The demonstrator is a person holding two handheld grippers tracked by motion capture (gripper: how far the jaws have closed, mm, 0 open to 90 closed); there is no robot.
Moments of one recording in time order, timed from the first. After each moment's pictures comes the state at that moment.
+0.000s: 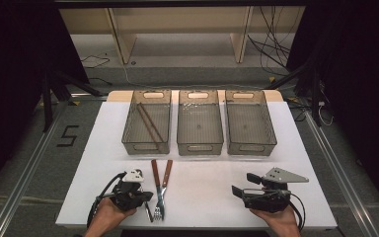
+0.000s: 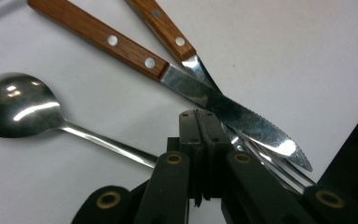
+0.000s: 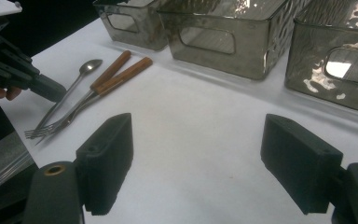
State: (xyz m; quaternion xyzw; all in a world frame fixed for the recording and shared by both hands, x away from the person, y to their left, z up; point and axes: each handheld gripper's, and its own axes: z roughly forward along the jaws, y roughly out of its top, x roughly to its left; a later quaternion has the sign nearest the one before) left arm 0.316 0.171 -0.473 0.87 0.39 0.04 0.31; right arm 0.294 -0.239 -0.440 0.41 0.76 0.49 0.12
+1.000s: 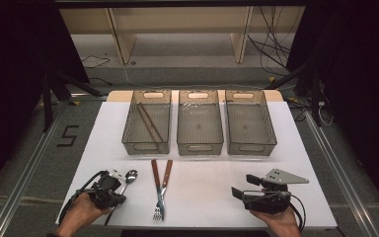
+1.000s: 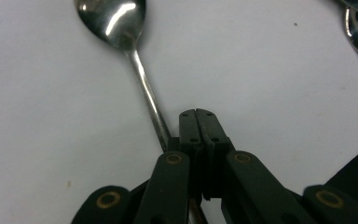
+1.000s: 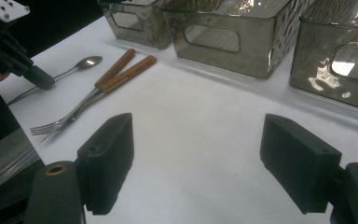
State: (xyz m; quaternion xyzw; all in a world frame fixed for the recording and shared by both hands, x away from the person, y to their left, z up) left arm 0.329 0.233 -0.466 0.89 0.43 0.05 0.17; right arm 0.291 -0.239 -0.439 0.41 0.76 0.49 0.12
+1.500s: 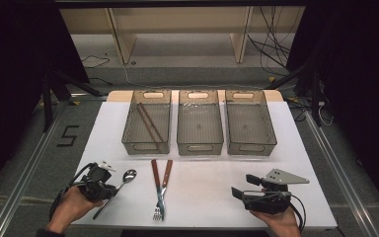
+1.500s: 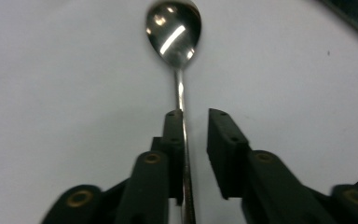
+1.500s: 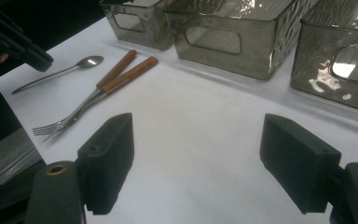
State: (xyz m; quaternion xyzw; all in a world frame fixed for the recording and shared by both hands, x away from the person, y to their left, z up) left arm 0.337 0.249 -0.441 0.86 0.46 0.08 0.18; right arm 0.290 -0.239 -0.438 0.41 0.76 0.49 0.12
